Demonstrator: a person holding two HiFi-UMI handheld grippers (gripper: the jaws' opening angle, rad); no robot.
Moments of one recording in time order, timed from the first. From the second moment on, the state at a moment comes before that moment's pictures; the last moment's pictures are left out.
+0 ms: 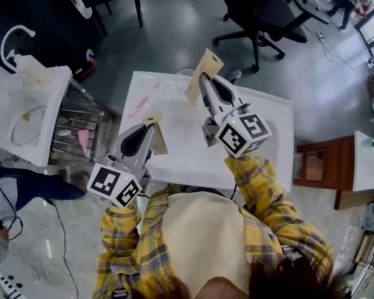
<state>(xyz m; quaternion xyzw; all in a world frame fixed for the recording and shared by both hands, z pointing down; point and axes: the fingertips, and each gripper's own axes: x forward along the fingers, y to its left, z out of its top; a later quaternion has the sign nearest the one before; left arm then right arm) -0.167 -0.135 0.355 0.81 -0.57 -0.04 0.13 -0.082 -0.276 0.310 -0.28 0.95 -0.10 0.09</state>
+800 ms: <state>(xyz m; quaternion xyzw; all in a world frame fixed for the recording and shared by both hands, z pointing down) -0.189 -0.108 0.367 0.80 -0.59 -0.04 0.14 -0.125 -0.308 0.338 -0.40 0.91 0.02 0.08</state>
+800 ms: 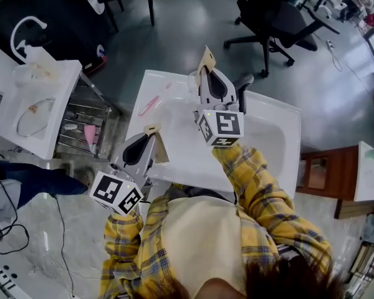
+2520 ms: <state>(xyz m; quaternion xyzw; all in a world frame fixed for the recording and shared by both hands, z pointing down) -0.175 -0.139 0.369 0.82 -0.55 -0.03 0.15 -0.107 -0.273 0.420 -0.37 0.93 -0.04 -0.07</state>
